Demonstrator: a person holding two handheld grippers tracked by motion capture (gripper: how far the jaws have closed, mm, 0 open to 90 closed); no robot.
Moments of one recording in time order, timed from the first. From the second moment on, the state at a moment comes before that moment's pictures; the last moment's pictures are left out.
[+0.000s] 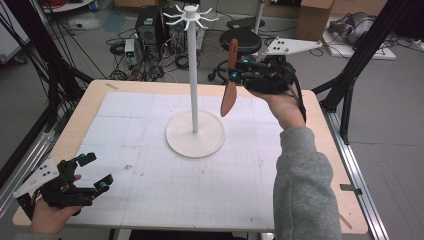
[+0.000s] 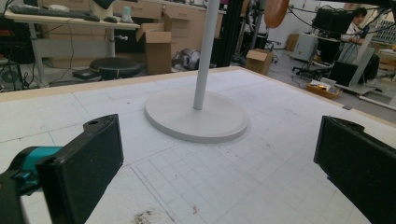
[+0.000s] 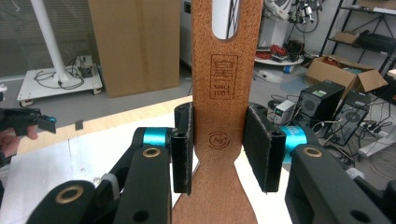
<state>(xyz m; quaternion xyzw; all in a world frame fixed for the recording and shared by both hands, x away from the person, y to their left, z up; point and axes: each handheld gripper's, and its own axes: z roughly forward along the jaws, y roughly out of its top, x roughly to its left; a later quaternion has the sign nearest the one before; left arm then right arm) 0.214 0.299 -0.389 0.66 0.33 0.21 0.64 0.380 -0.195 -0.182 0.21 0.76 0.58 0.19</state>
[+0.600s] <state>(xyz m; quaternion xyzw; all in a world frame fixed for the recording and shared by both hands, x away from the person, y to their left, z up) 0.219 0.304 -0.392 0.66 0.34 0.21 0.64 0.407 -0.185 -0.165 0.21 0.75 0.60 0.19</state>
